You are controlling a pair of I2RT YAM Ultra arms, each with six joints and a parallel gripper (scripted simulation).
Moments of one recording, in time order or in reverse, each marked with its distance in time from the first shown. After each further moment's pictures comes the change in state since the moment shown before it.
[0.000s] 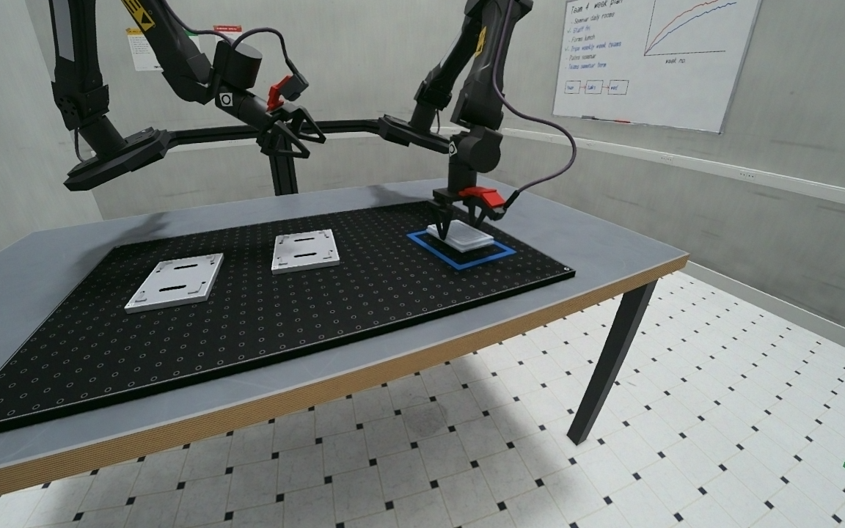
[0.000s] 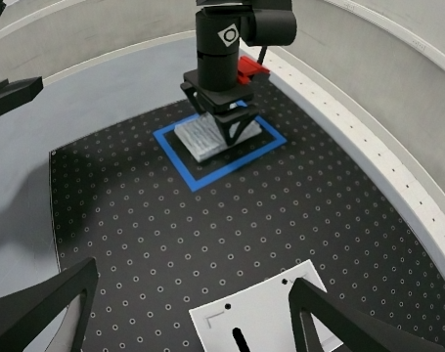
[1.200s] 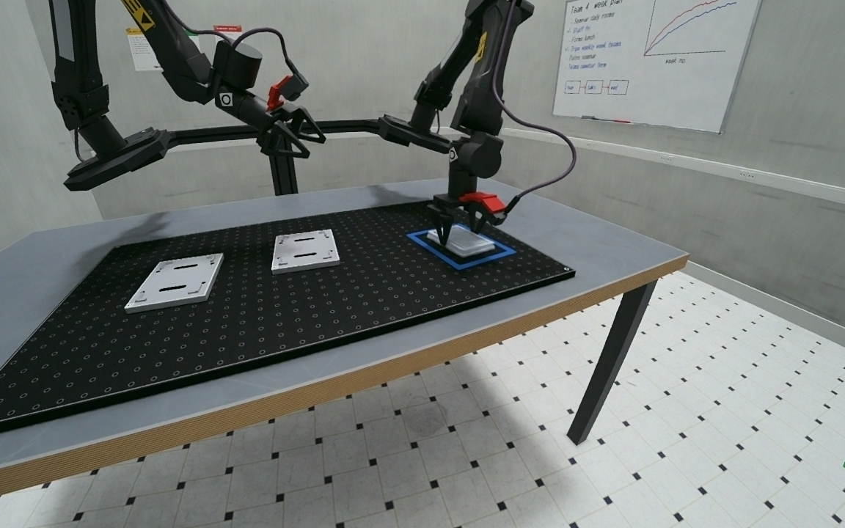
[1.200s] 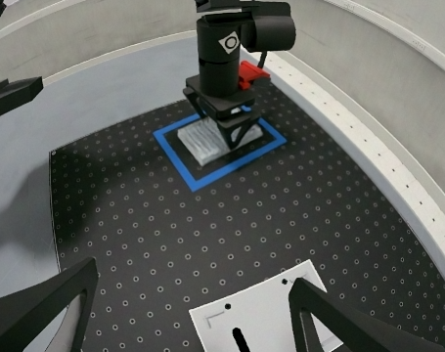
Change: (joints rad) left arm 0.011 0.032 0.005 0.050 0.001 0.015; right arm 0.000 0.000 0.000 0.000 0.000 0.000
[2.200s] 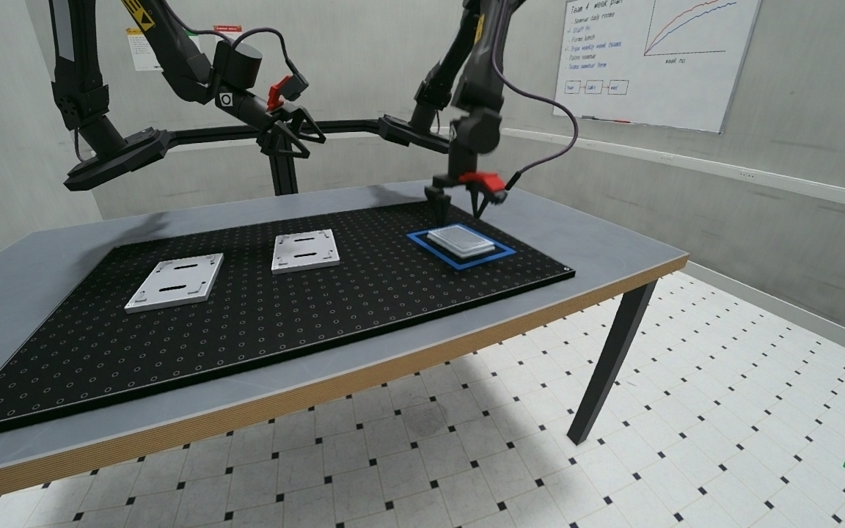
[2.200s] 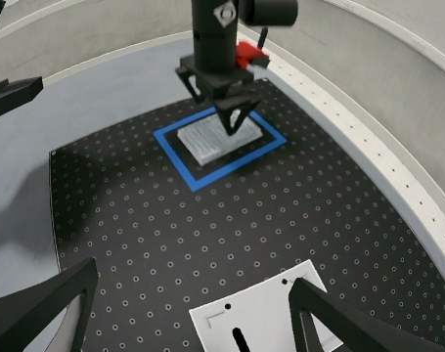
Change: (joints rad) left arm -0.041 -0.137 -0.036 -0.124 -0.008 -0.040; right arm 0.000 0.000 0.000 0.000 0.000 0.000
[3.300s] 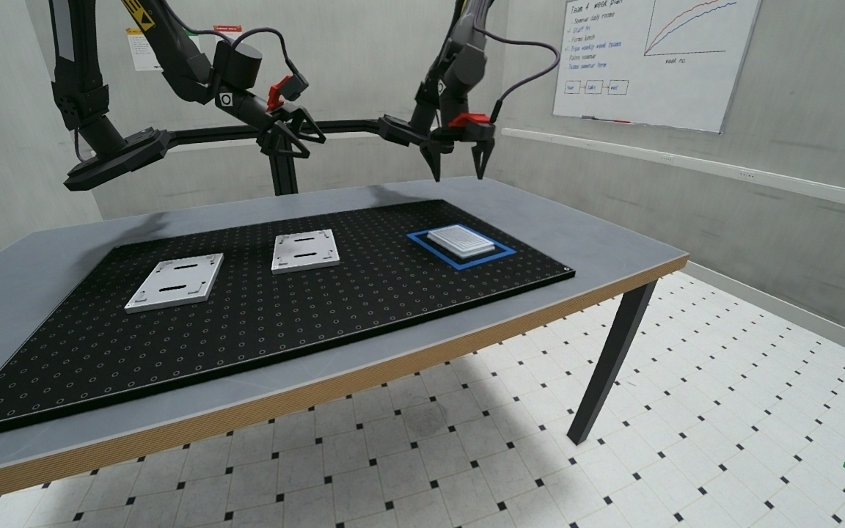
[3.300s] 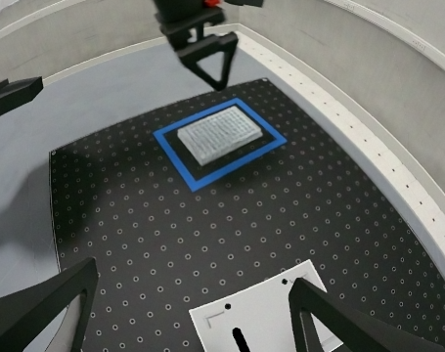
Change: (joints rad) left arm -0.114 -0.435 -0.374 0.232 -0.054 0.226; right arm 0.000 0.000 0.000 0.000 0.000 0.000
